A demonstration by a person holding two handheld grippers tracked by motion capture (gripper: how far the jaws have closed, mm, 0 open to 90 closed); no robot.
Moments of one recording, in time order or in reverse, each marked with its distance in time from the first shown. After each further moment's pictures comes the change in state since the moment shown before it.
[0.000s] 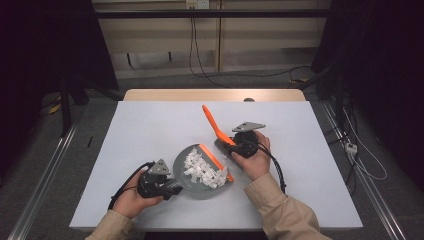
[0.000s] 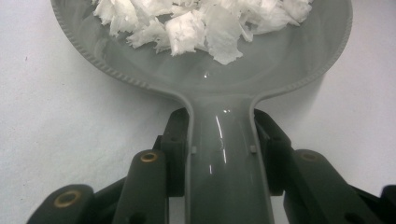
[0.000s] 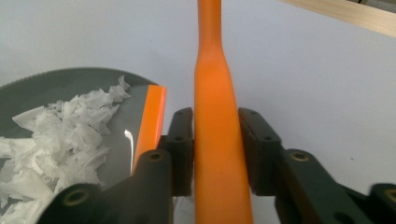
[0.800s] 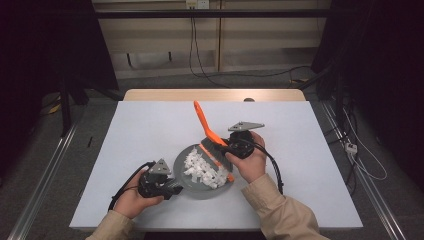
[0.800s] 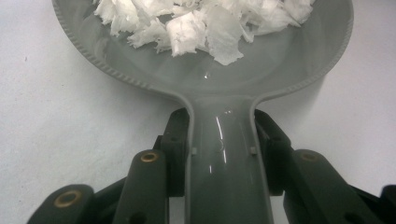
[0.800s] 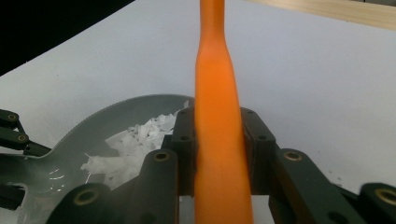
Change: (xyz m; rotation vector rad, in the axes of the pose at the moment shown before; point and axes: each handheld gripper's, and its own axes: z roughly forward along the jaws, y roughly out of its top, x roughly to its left) left arm -0.001 0.001 0.001 0.000 0.005 -0.009; right arm 0.019 0.010 -0.011 -0.078 0.151 0.074
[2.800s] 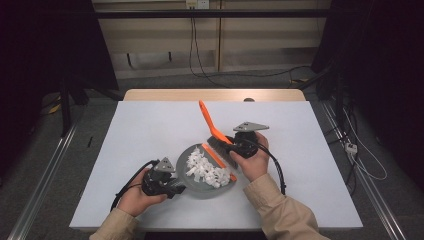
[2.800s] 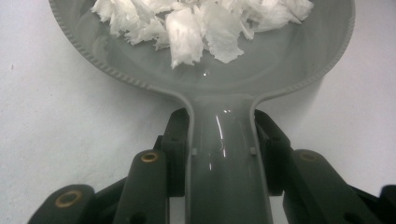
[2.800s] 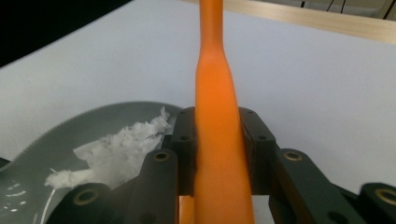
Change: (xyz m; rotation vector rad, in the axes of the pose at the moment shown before) left arm -0.002 0.010 0.004 0.034 -0.013 -0.006; right arm -0.018 -0.009 0.003 -0.064 -0.044 0.006
